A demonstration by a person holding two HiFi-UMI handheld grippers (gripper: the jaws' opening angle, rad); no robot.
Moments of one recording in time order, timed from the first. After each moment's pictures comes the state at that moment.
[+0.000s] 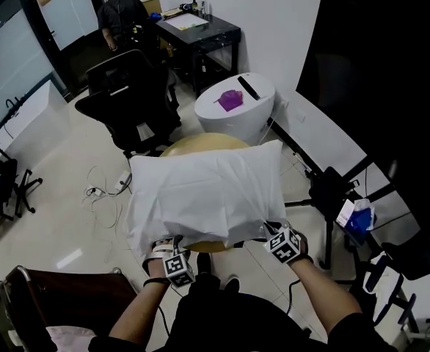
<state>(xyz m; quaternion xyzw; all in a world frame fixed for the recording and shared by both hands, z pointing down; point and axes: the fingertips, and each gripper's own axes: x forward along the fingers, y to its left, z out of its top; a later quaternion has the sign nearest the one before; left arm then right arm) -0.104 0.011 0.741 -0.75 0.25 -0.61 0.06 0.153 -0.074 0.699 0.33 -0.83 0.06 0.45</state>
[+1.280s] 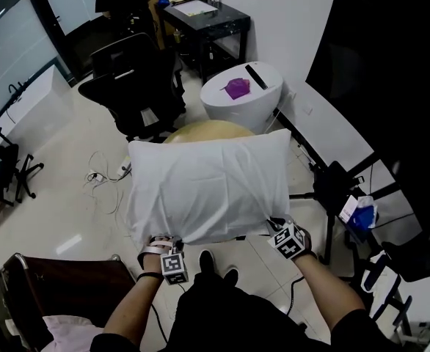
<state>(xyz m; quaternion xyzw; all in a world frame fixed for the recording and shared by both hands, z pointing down) -0.121 0.042 0.756 -0.73 0.19 -0.65 0.12 0.155 -0.060 0.719 0.30 -0.83 0.07 0.46</state>
